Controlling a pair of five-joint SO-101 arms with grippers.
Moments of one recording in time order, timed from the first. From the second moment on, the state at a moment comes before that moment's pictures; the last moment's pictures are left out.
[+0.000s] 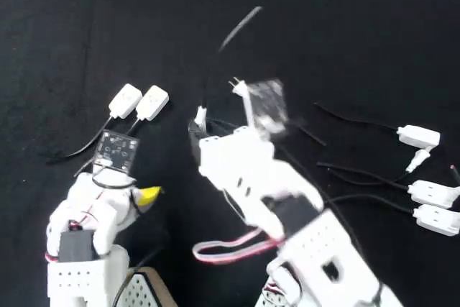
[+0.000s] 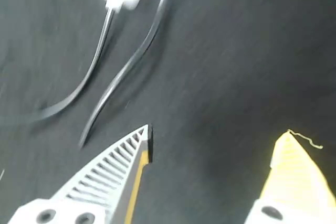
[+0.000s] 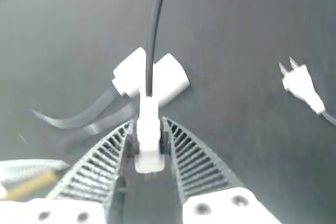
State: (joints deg) left arm -7.9 -97.3 87.1 67.1 -21.9; right arm -34.1 -62.6 66.9 31.5 -21.4
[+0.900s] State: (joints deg) left arm 4.6 -102.5 82.6 53.5 -5.4; right arm -47.7 -93.0 80.1 40.9 -28.0
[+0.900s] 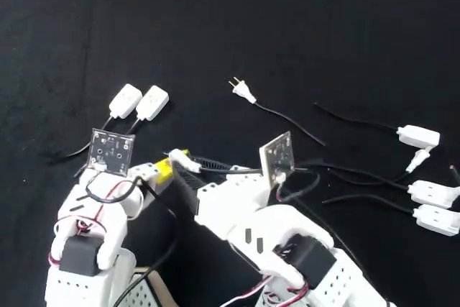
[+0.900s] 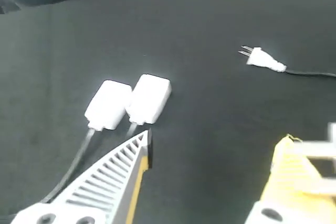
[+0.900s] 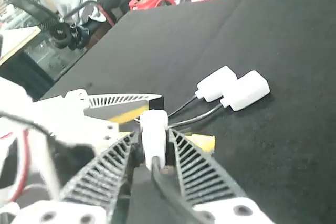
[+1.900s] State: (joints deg) left arm -22.8 -78.5 66.3 52.4 -19.3; right arm -18.5 -32.3 48.0 46.3 -20.4
